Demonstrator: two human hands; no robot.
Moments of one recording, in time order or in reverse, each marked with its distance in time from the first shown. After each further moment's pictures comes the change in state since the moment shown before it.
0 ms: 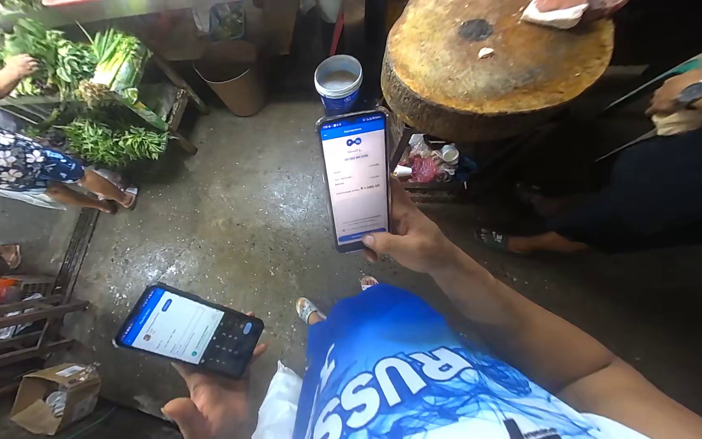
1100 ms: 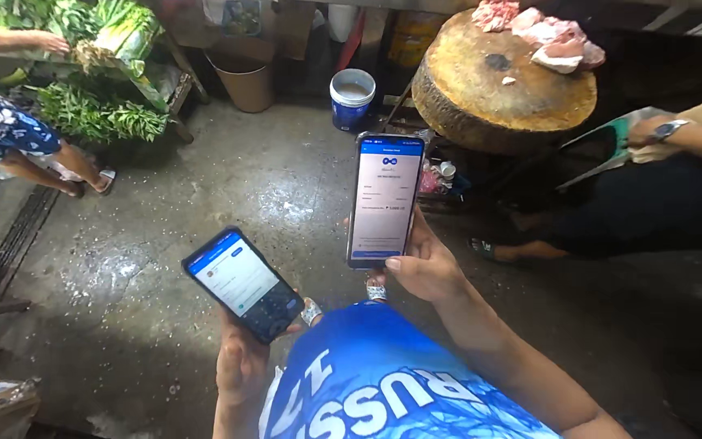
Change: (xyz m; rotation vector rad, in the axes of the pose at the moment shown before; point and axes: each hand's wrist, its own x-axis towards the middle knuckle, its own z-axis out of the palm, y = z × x) left_hand 0.061 0.072 -0.176 -0.157 -0.303 -0.133; right_hand 0.046 0.109 0.193 0.110 0.021 -0.047
